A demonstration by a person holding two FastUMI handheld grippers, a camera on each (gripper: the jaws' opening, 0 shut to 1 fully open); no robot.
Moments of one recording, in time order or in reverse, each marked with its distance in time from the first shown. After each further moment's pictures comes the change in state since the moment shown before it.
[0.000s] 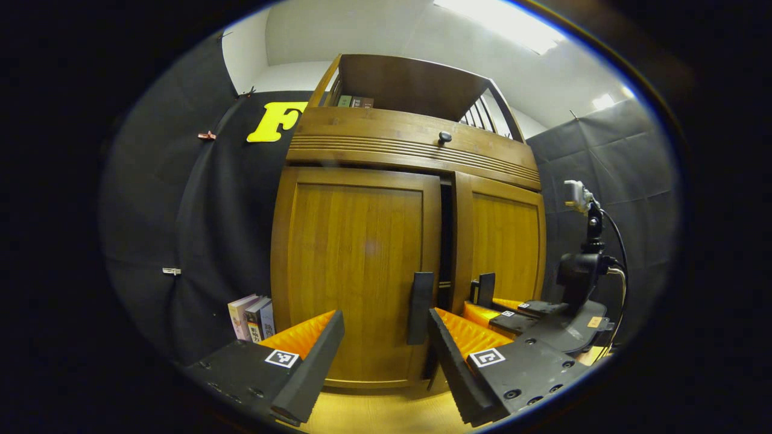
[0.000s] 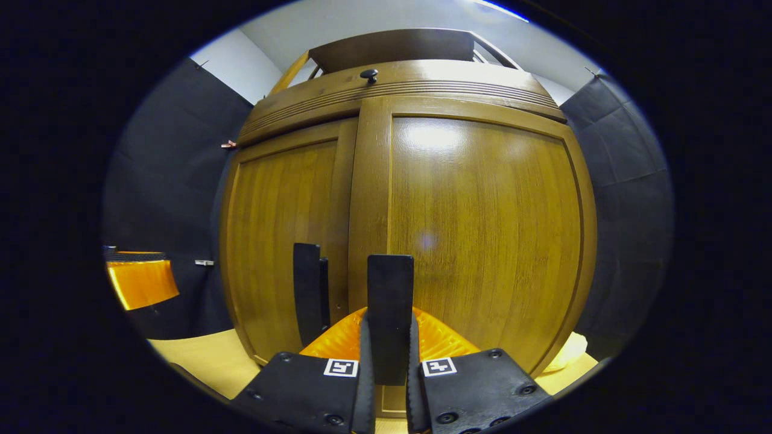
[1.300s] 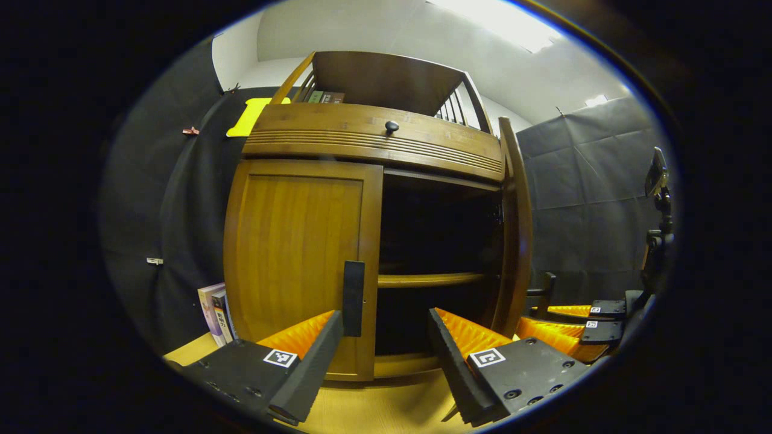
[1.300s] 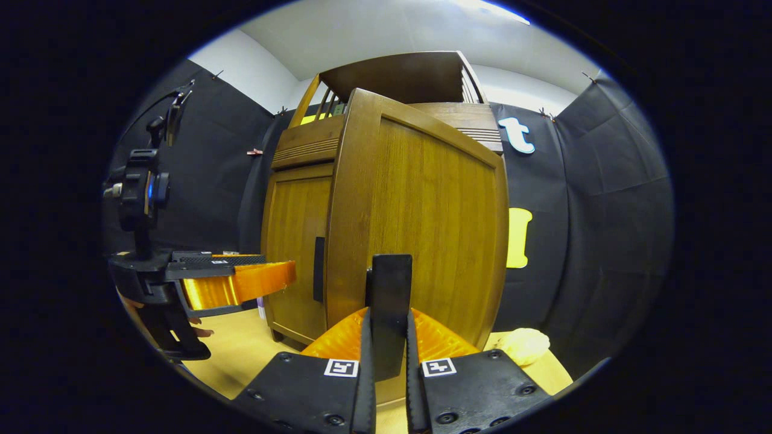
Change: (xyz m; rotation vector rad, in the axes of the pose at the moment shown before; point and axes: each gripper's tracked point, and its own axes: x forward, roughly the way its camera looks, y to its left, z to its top) left arm 0.002 -0.095 -0.019 -0.017 0.028 -0.072; right arm -0.157 -0.065 0.024 -0.038 -0.002 0.050
